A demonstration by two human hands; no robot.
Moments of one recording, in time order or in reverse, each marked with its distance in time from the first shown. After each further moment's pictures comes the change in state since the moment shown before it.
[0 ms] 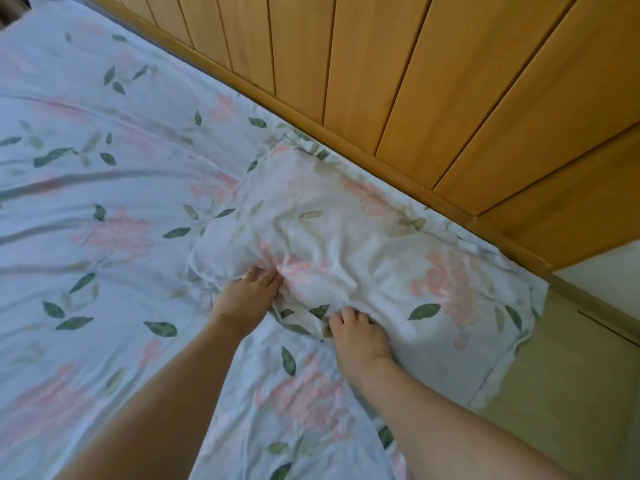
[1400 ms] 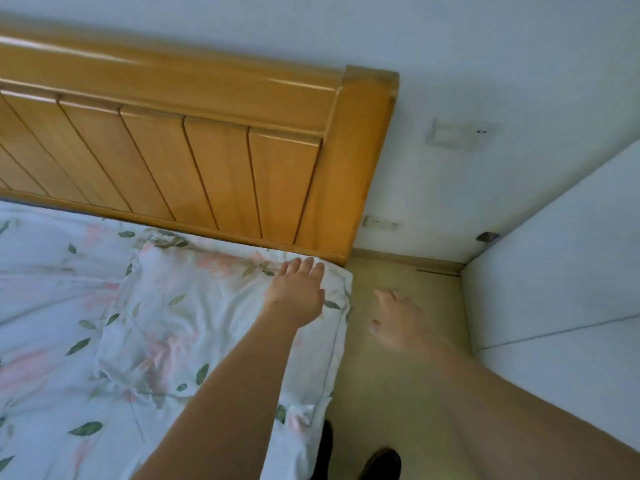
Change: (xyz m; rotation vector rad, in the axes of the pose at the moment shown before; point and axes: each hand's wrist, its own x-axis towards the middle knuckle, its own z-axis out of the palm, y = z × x) left_hand -0.090 0.303 -0.299 -0.092 0.226 0.381; right_hand -0.328 0.204 -0.148 0.499 0.196 0.608
